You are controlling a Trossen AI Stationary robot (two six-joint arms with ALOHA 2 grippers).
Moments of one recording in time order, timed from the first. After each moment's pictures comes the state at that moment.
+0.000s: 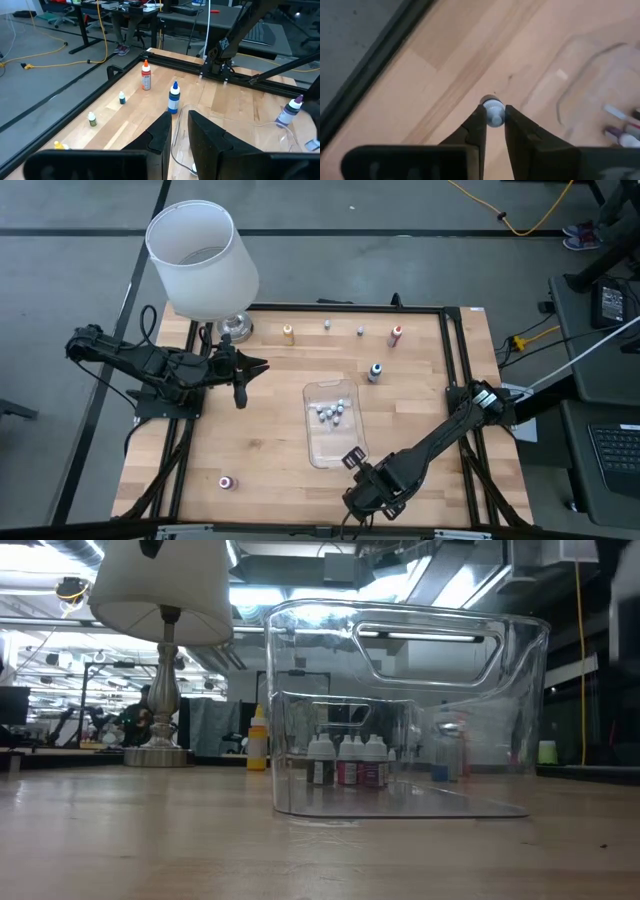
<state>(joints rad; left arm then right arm) -0.30 0.82 0.84 -0.35 -0.65 -0.30 0.65 2.05 1.83 -1.16 0.06 -0.05</state>
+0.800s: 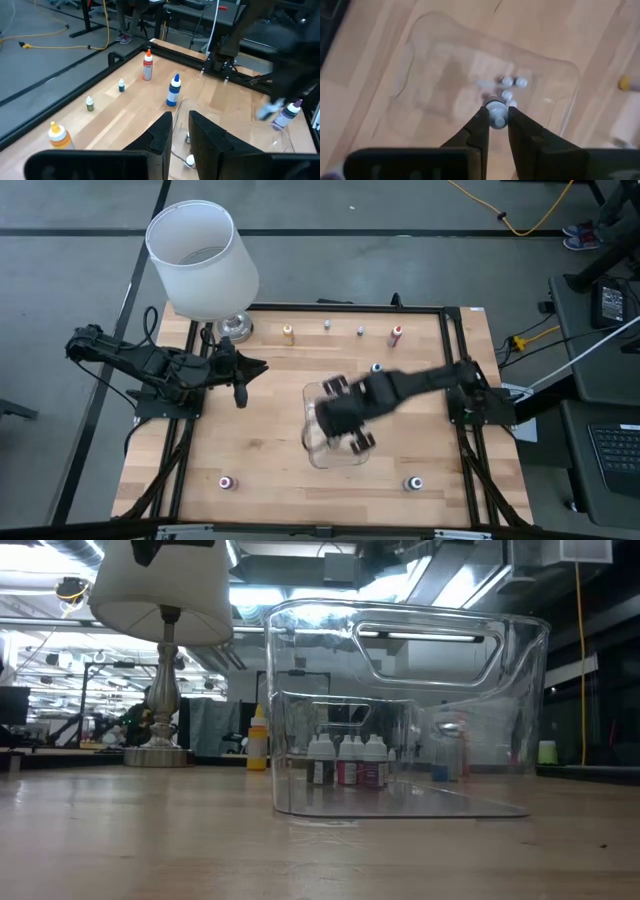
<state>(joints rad) -0.30 0.82 0.84 -0.40 -0.66 -0.43 0.29 2.05 2.25 -1.45 0.11 -0.19</state>
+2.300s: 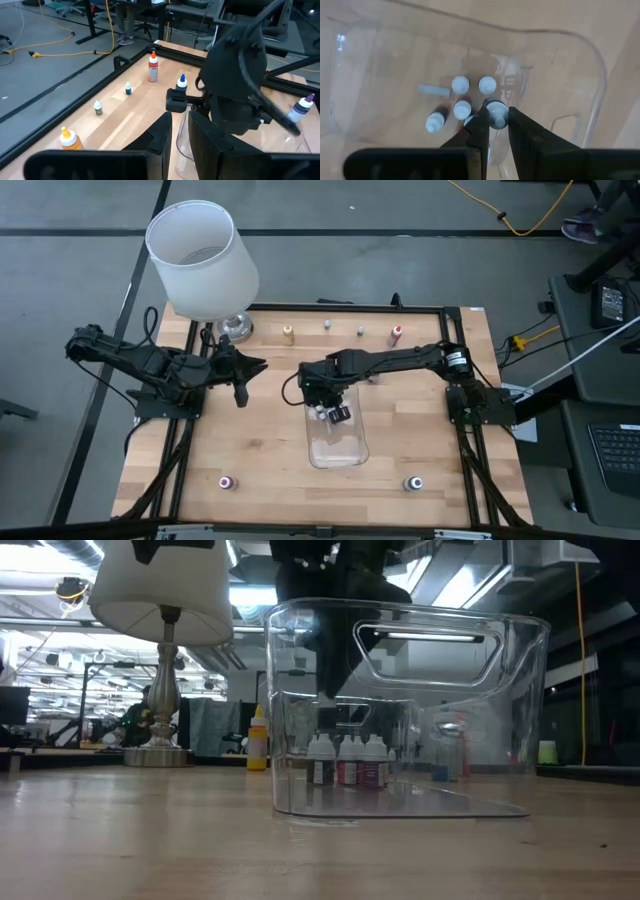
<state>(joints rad) -0.30 0.82 0.84 -0.41 -0.68 -0.37 0.03 2.10 1.84 -1.03 -0.06 -0.34</state>
